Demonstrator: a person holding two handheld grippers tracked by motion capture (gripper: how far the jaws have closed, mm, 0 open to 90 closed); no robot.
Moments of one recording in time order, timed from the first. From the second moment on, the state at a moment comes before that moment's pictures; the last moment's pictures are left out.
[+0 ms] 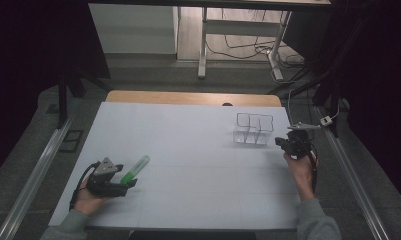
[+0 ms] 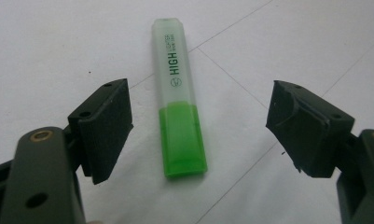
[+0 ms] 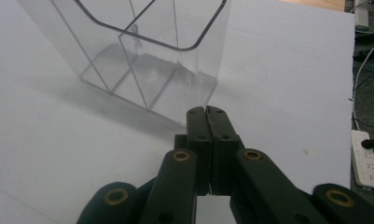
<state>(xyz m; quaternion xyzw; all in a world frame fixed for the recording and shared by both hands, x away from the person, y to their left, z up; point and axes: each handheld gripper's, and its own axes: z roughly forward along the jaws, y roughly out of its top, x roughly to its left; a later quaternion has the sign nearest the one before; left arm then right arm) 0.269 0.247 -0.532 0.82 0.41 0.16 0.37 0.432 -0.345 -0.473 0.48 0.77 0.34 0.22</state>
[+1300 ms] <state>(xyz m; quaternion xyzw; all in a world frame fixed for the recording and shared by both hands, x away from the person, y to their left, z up) 0.271 0.247 -0.534 0.82 0.41 0.16 0.36 0.485 -0.344 -0.486 0.47 0.79 0.35 0.19</state>
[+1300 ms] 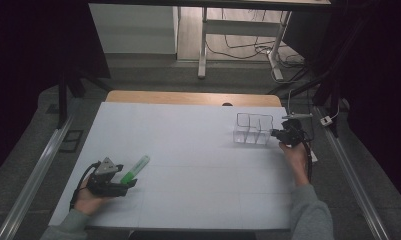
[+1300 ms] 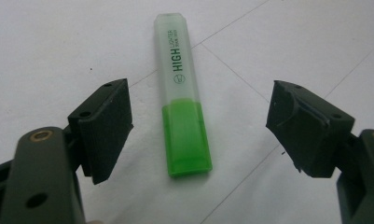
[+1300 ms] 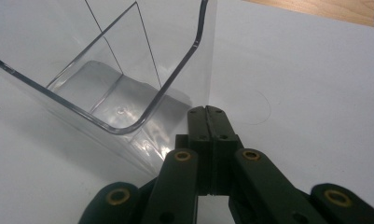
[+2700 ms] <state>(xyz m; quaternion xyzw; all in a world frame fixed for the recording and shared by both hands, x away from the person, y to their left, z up) 0.272 0.247 -0.534 0.82 0.41 0.16 0.36 0.491 -0.282 -0.489 0.43 0.81 0.36 0.17</state>
